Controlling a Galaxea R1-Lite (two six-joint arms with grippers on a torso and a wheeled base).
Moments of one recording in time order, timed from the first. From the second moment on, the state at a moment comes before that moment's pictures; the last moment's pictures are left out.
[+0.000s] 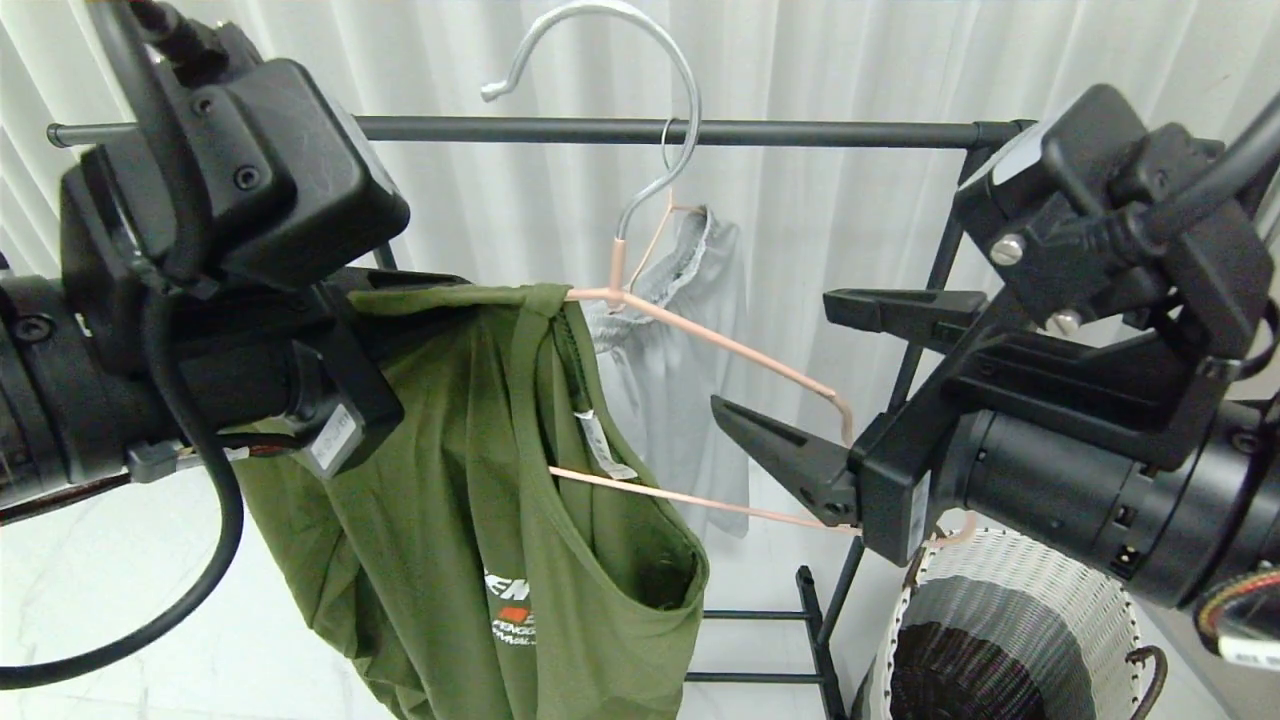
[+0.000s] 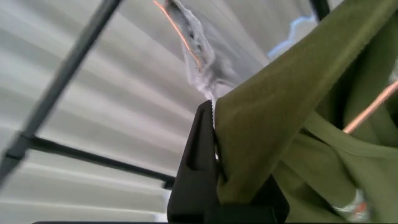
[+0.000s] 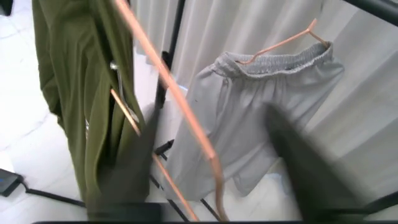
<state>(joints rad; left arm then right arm) -0.65 1.26 -1.04 -0.04 0.12 0.83 1.15 1.44 -0.96 -0.46 -0.33 -0.24</state>
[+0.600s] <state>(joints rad) -0.56 1.25 -0.91 -0.21 0.30 0.75 1.13 1.37 -0.89 -0.45 -0.32 -0.24</state>
